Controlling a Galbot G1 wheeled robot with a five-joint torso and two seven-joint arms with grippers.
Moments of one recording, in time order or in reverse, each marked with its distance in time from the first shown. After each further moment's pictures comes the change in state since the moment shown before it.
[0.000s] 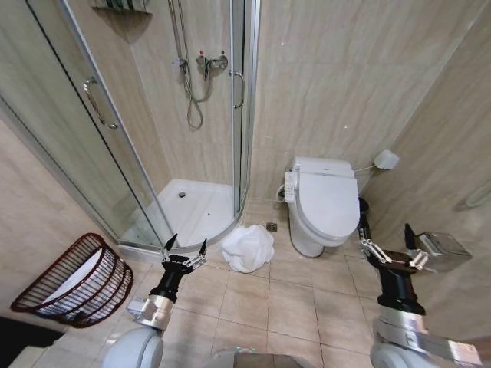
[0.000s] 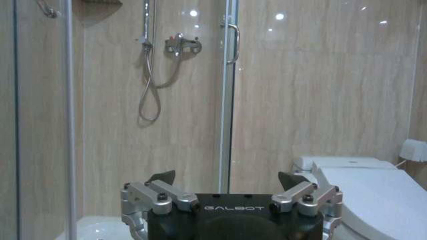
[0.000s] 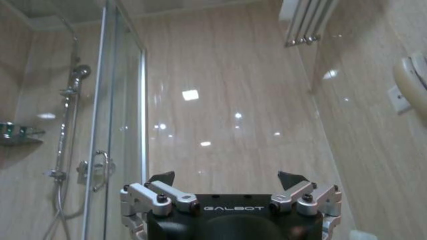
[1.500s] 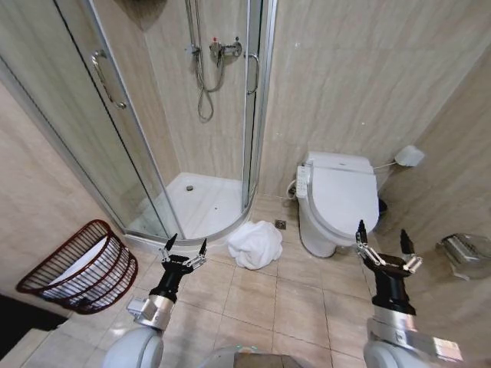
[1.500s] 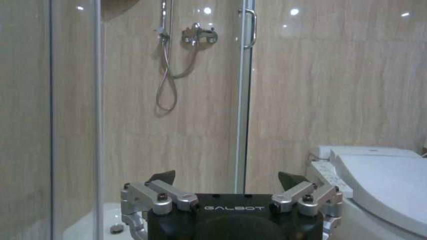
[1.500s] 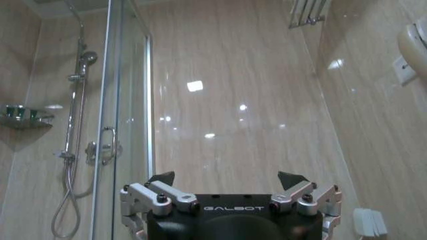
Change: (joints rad) left arm 0.000 0.000 0.000 0.000 0.000 0.000 0.000; right arm -0.013 0.009 0.000 -0.056 -0.015 0.060 0.006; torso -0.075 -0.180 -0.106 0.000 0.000
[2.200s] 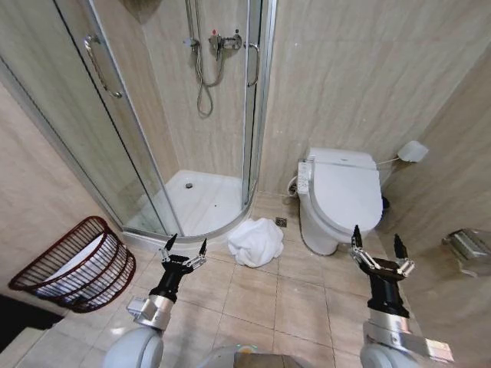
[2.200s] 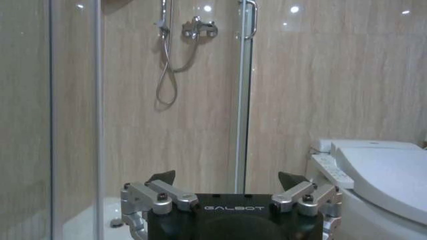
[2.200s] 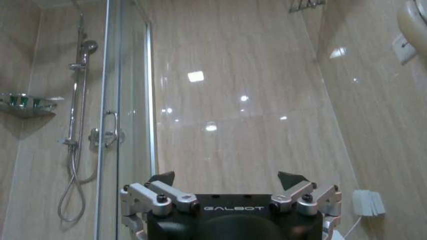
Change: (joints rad) left arm 0.000 0.000 0.000 0.000 0.000 0.000 0.000; right arm 0.010 0.006 -0.012 -0.030 -0.003 -0.008 -0.017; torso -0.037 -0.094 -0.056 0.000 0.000
